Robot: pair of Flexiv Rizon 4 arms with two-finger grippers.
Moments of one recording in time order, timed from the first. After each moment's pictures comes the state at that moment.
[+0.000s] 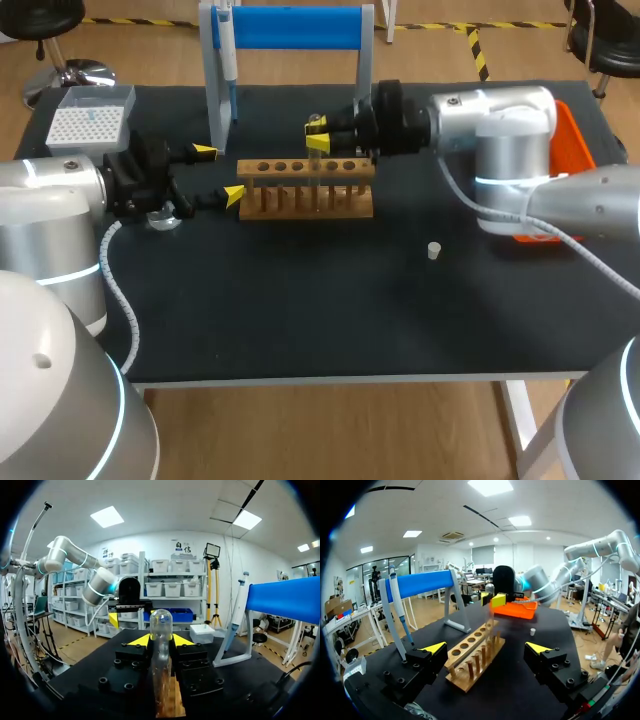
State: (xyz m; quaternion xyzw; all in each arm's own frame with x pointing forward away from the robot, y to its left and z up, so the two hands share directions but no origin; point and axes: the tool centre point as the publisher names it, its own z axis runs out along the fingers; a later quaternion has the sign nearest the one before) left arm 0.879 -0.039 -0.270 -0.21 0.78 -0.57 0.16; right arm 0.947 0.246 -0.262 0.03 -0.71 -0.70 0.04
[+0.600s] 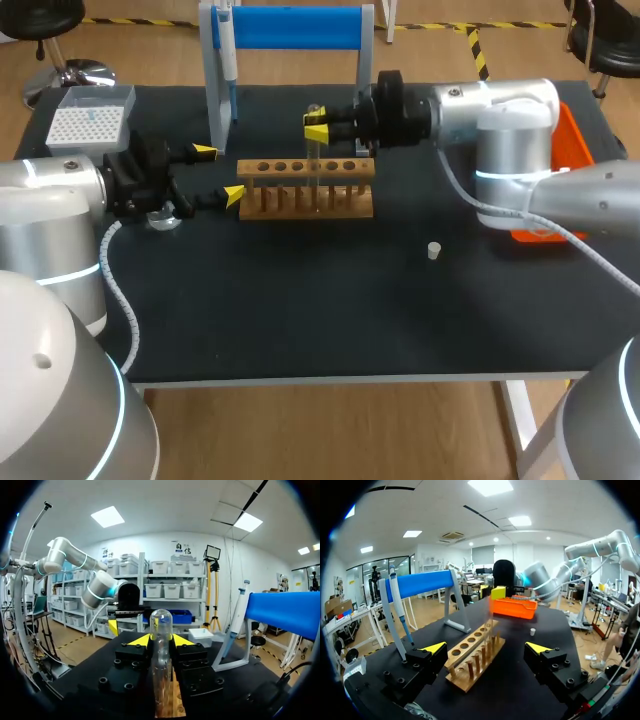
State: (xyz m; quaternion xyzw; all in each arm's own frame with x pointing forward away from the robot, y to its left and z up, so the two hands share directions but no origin) left arm 0.879 -0.039 -0.270 -0.21 0.78 -0.57 0.16; right arm 0.947 0.248 -0.244 0.03 -0.71 -0.71 0.03
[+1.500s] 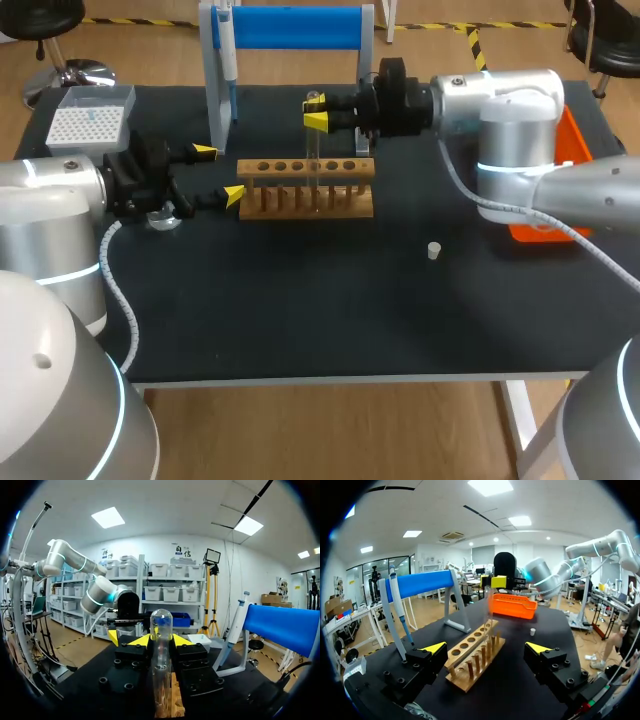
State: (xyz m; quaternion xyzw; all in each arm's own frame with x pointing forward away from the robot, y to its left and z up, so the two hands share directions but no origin) left arm 0.879 -0.039 -0.271 -0.21 0.78 -0.57 0.16; right arm 0.946 0.249 -0.218 0.04 -0.70 -0.71 0.02
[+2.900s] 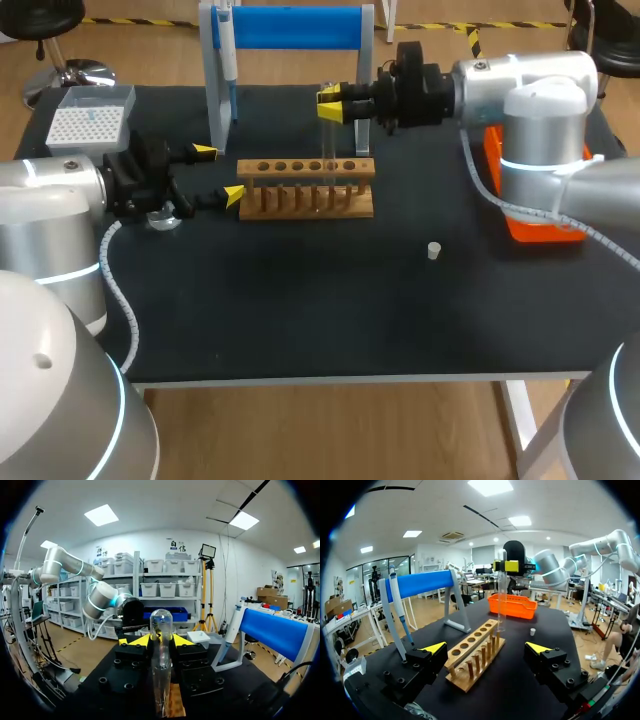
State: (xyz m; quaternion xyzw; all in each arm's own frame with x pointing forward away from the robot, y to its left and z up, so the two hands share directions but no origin) left arm 0.879 -0.039 -0.271 -0.21 0.78 -0.57 0.16; right arm 0.926 0.228 -0.185 0.01 -0.72 -0.69 0.02
